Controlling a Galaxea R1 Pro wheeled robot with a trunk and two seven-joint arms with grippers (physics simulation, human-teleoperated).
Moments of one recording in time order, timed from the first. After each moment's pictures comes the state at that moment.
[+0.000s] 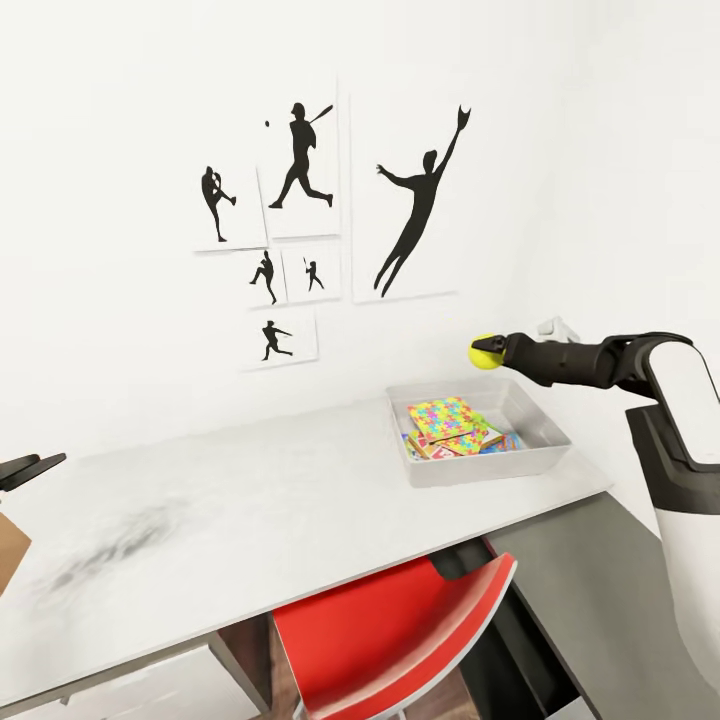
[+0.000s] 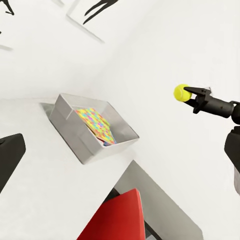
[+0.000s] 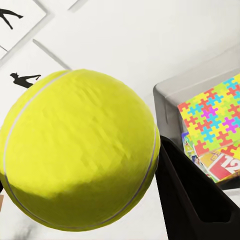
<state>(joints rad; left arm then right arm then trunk) -0.40 0.60 0.67 -1.28 0.38 0.95 -1.57 -0.97 -0.34 0.08 -1.53 -1.56 1.05 -0.72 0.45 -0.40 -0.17</state>
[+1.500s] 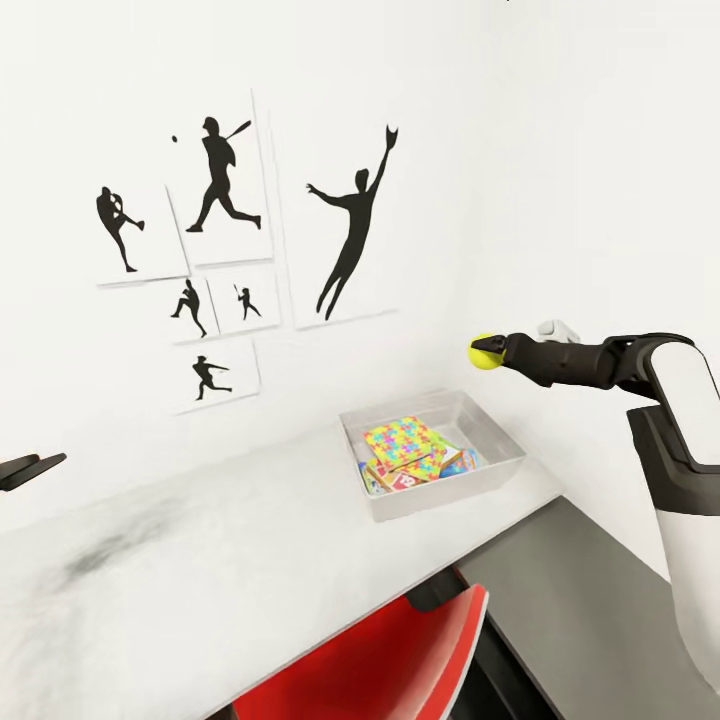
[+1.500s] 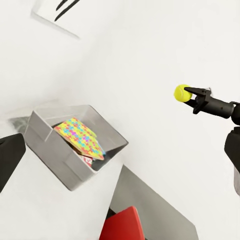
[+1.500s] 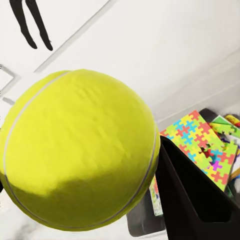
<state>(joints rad) -0.40 0.60 0.67 -1.29 0.38 0.95 -1.57 -0.97 -0.34 0.08 -1.53 -1.57 1.05 -0.72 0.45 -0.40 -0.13</state>
